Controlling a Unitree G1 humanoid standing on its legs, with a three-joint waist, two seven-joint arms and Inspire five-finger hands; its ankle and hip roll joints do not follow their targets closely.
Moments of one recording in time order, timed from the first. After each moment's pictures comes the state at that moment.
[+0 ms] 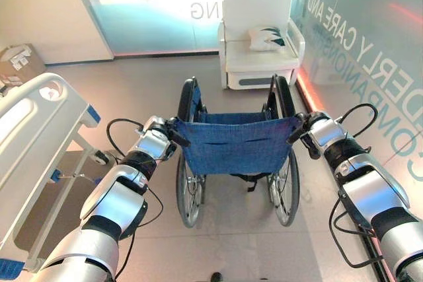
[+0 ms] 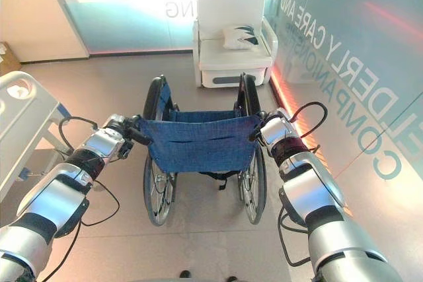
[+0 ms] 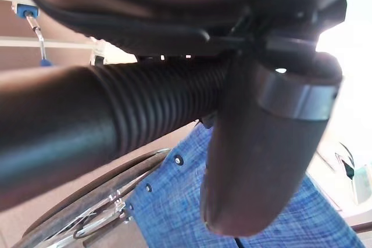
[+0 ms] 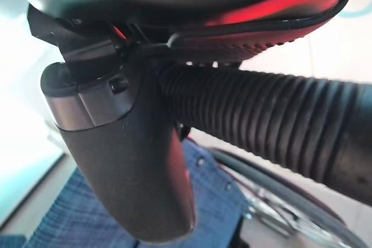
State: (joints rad) left arm -0.93 0.46 -0.54 0.98 -0.21 0.58 0.13; right arm -1.05 -0.41 0.50 1.01 0.04 0.76 0.00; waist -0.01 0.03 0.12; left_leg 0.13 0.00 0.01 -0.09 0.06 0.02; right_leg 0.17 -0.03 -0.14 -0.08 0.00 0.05
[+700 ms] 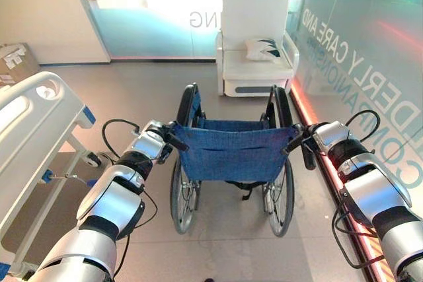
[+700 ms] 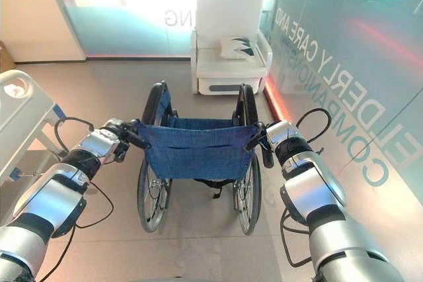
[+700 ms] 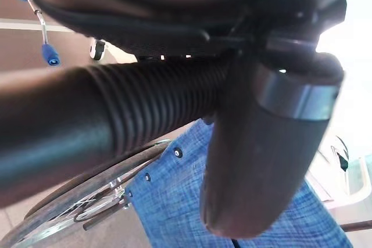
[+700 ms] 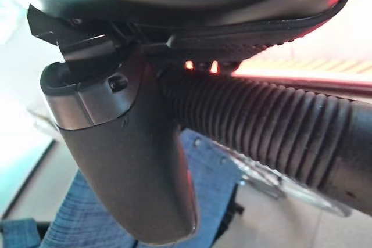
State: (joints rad) left arm -0.93 0.49 -0.54 0.98 -0.20 0.59 0.05; right arm -1.06 -0.42 0.49 1.05 0.21 0.75 0.03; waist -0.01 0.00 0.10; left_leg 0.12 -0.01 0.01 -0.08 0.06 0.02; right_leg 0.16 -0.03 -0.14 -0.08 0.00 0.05
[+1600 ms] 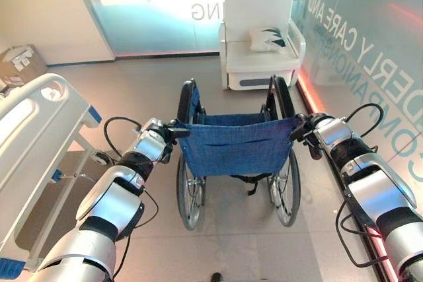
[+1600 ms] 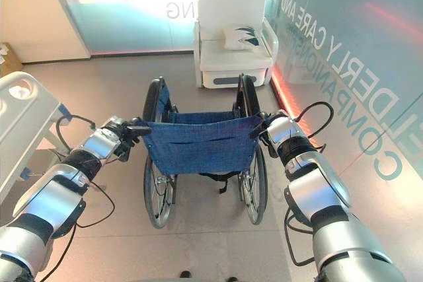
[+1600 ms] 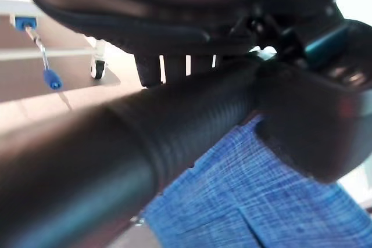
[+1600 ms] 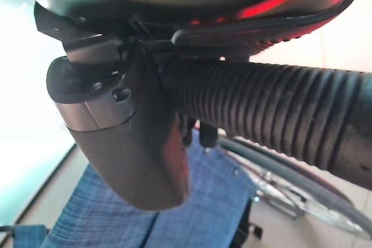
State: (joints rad) left arm -0.89 0.48 -0.56 0.96 -0.22 0.52 0.13; right arm -1.05 -0.45 0.52 0.99 0.13 0.69 0.00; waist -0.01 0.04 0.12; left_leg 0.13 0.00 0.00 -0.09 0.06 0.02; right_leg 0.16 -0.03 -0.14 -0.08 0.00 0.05
